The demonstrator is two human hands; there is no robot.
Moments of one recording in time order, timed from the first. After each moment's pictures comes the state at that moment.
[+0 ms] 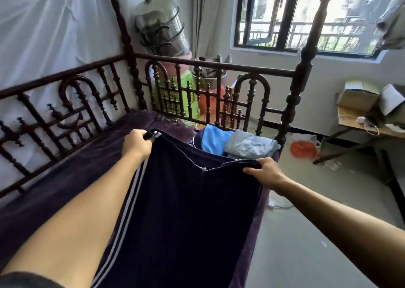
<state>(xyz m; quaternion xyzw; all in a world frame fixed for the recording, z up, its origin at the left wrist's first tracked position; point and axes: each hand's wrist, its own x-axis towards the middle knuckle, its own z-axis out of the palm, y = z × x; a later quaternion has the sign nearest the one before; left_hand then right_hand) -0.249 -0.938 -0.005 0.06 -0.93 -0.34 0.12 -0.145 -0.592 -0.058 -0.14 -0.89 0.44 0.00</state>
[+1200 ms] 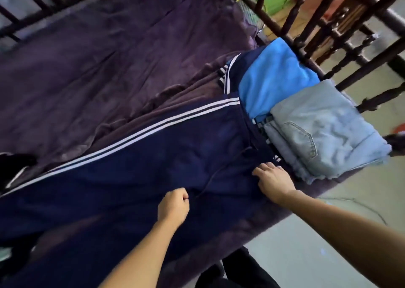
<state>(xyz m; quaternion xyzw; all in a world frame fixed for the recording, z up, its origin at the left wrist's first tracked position) -0.308 -0.721 -0.357 0.33 -0.87 -0.25 -0.27 -0.466 -0.461 -0.374 0.31 -0.92 -0.04 -0.24</state>
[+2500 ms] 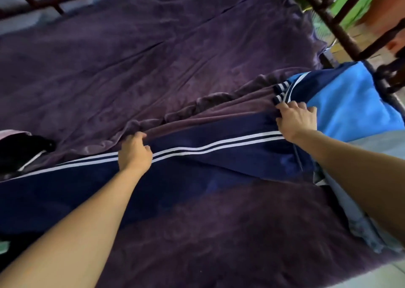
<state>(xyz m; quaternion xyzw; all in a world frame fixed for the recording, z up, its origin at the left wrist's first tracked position) -0.375 -0.961 -0.386 0.47 -0.85 -0.22 -0.05 -0.657 -0.662 -0.382 0.26 -0.96 -0.09 -0.09</state>
